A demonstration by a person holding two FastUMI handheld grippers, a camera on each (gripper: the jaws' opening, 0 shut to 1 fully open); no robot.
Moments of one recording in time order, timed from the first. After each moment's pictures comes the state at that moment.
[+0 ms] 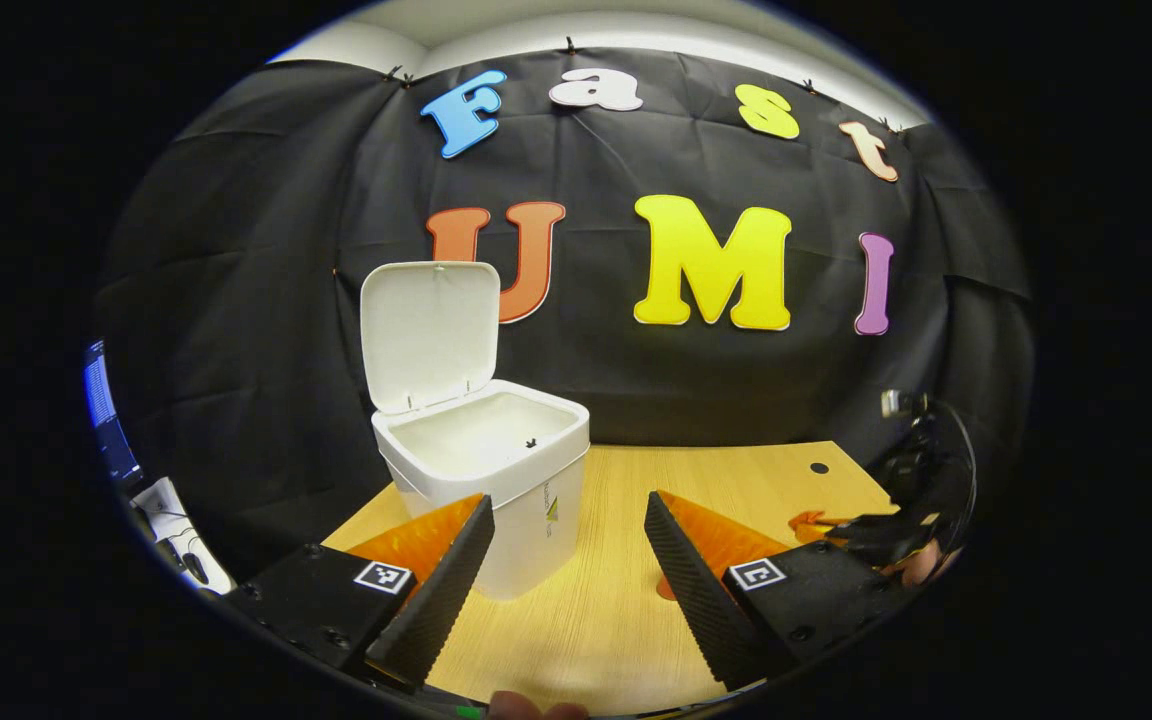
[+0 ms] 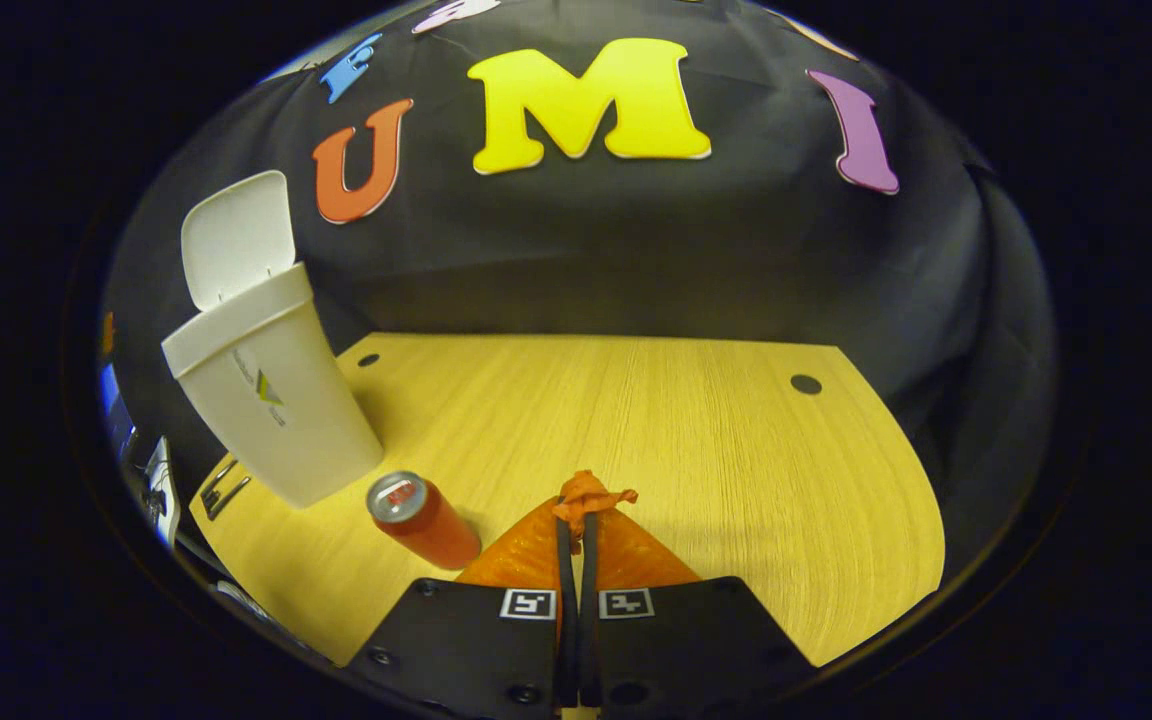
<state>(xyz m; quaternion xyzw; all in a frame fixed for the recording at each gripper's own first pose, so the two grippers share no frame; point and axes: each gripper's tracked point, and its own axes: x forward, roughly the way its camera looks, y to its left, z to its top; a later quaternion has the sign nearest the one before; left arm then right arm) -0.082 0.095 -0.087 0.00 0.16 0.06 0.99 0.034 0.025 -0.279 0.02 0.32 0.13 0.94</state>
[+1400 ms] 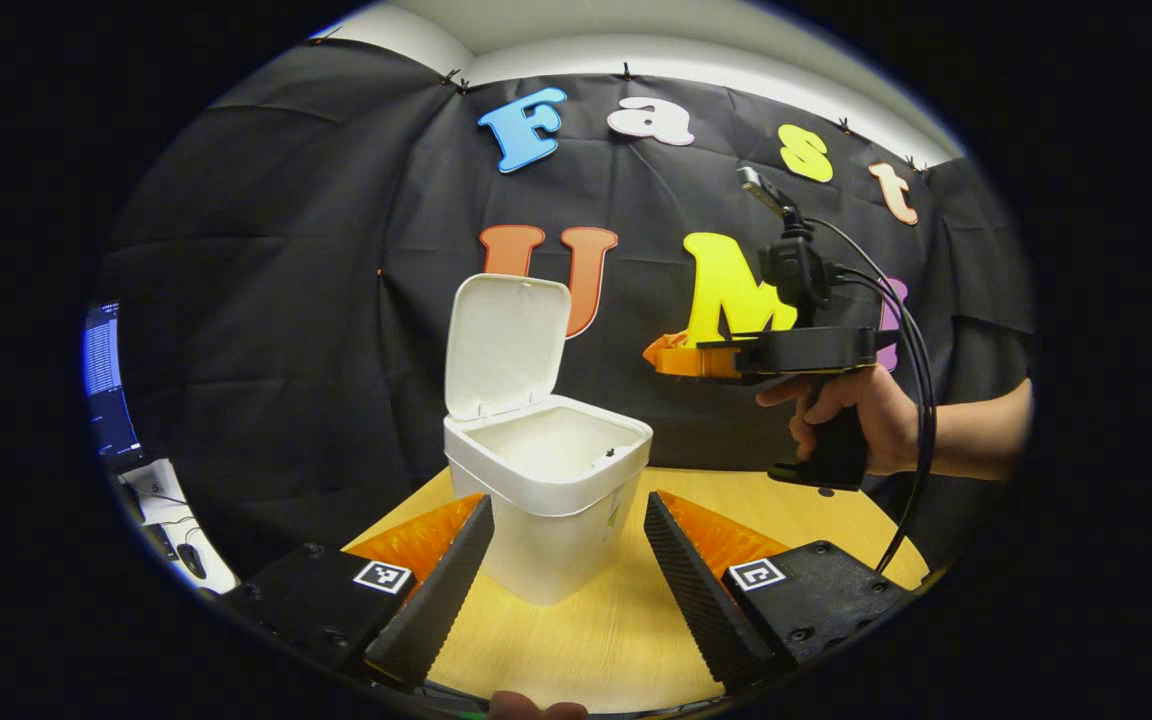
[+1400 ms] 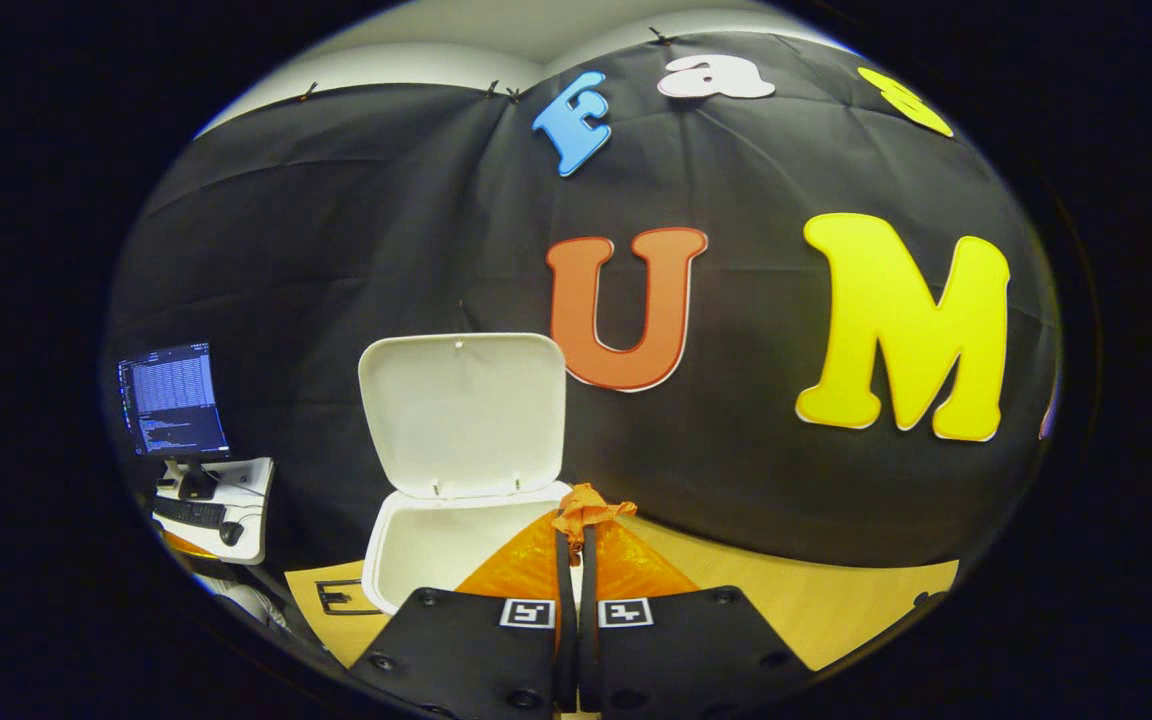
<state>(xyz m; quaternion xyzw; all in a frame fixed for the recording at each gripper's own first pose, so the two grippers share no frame) -0.122 0.174 -0.076 -0.03 0.12 0.08 0.99 0.087 0.358 -0.083 -0.01 0.16 0.39 0.91</state>
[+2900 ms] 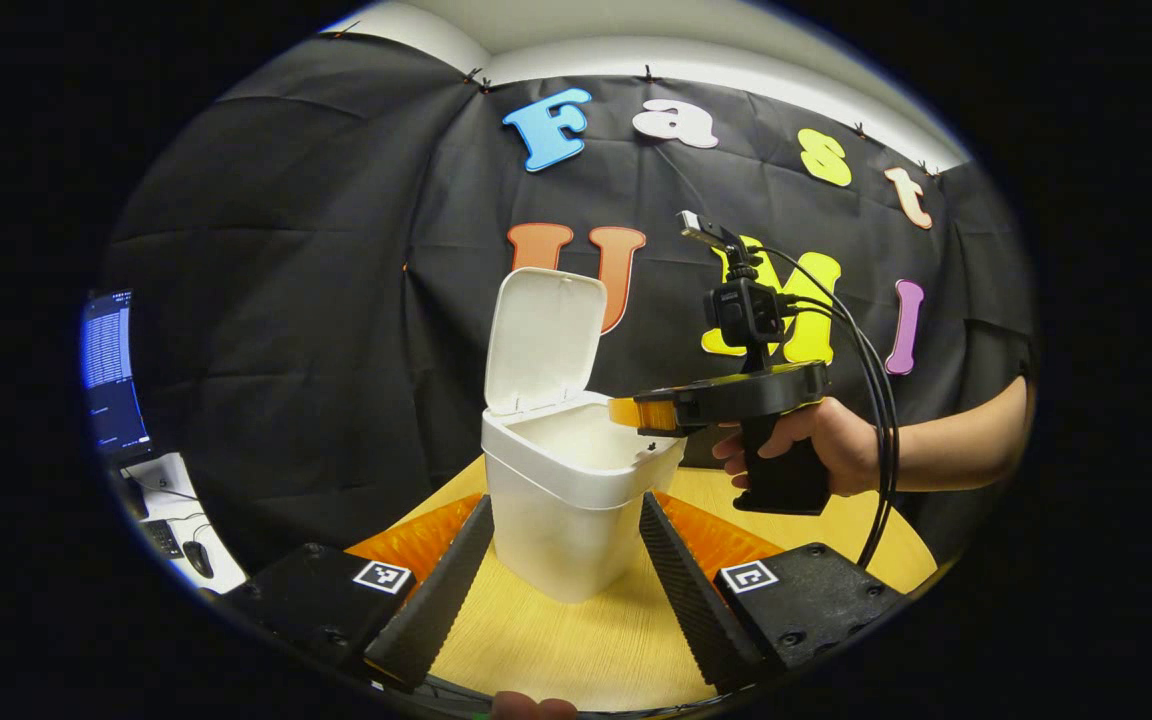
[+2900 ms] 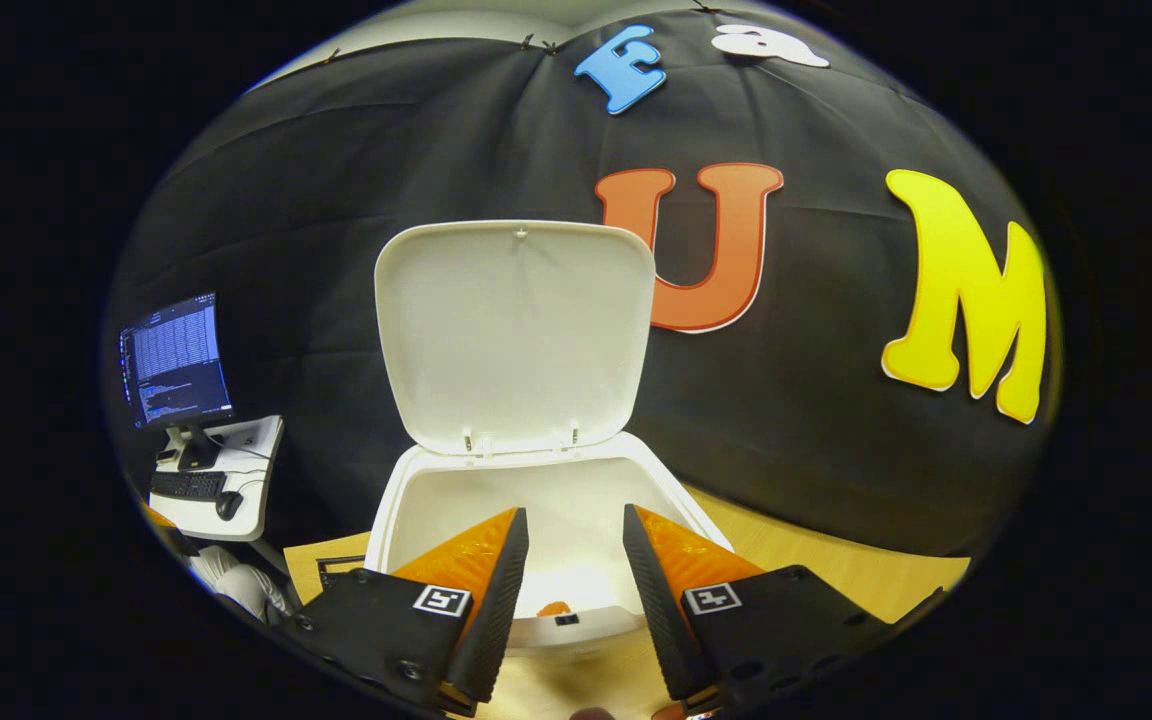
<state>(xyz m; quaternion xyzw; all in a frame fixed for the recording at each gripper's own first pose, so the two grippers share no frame) -0.128 0.197 -0.086 -0.03 0.11 0.09 0.99 0.071 0.405 -0.140 -0.04 0.20 0.40 0.89</state>
